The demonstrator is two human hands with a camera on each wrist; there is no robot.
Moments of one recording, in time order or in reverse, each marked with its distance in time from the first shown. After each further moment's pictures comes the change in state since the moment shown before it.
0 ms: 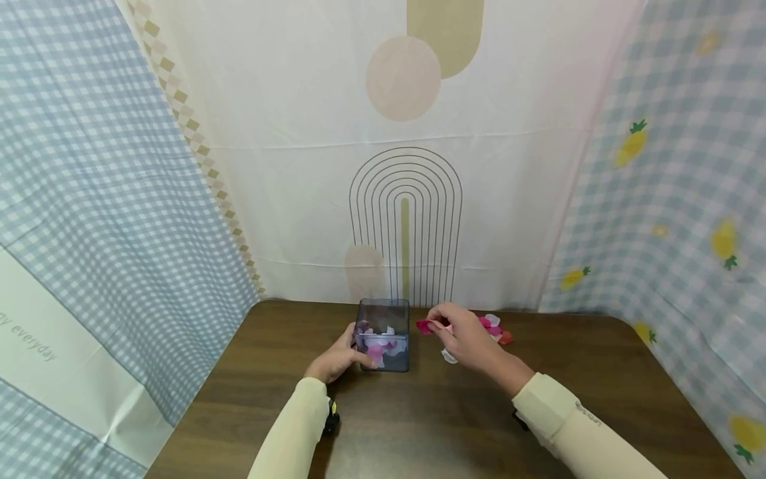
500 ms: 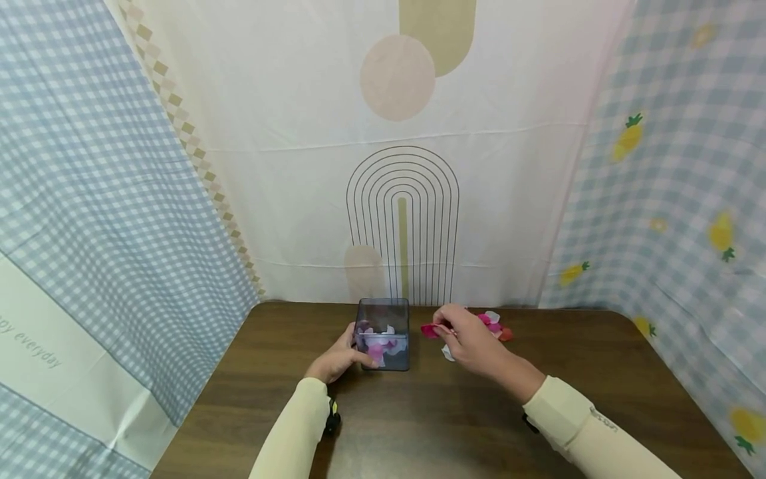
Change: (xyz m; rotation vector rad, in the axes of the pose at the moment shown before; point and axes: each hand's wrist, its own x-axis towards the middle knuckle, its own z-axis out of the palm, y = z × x) left_hand 0.001 -0.002 0.000 0.010 -0.006 0.002; right_hand -0.013 -0.010 -0.014 -0.044 -0.034 -0.008
